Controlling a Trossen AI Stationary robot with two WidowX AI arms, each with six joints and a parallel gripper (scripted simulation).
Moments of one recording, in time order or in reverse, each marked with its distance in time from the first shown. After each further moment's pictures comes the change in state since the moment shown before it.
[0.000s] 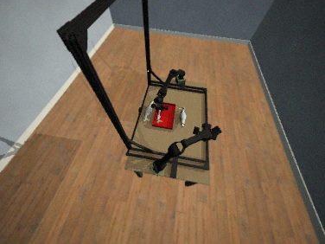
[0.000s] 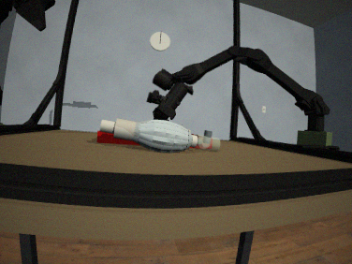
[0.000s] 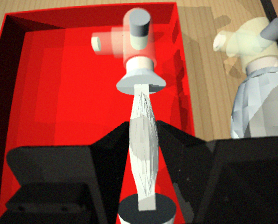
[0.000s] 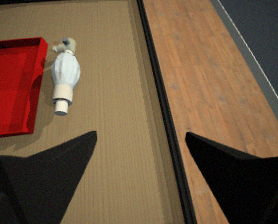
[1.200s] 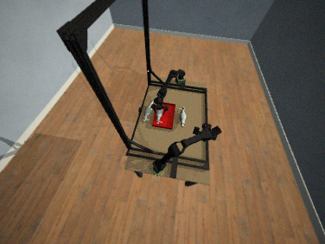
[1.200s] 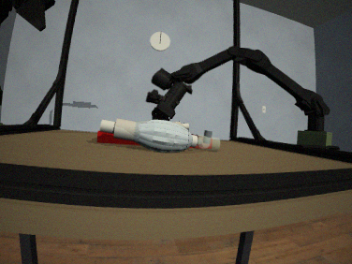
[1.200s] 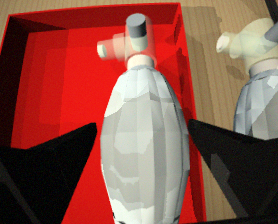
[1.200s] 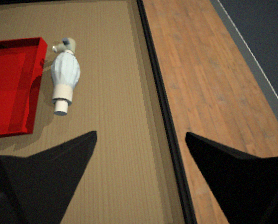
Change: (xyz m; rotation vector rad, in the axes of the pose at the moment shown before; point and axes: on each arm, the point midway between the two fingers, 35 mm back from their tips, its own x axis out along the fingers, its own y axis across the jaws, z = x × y) left arm 0.001 0.002 0.003 0.001 0.010 0.011; right arm 0.000 0.000 0.000 0.001 0.000 0.000
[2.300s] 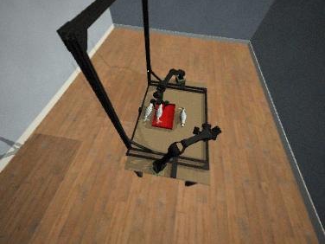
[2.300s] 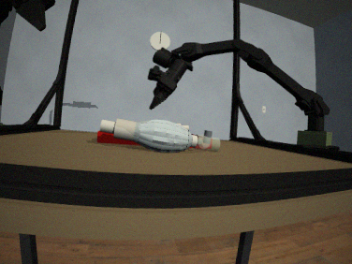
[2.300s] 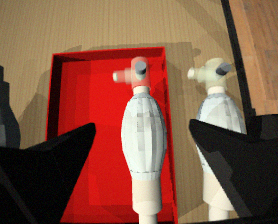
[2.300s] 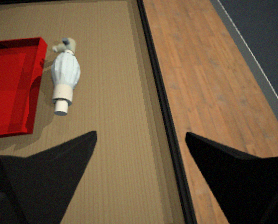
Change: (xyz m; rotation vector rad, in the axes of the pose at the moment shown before) left arm -0.074 -0.001 0.043 0.008 0.025 0.005; right arm 0.000 0.000 0.000 0.000 0.000 0.000
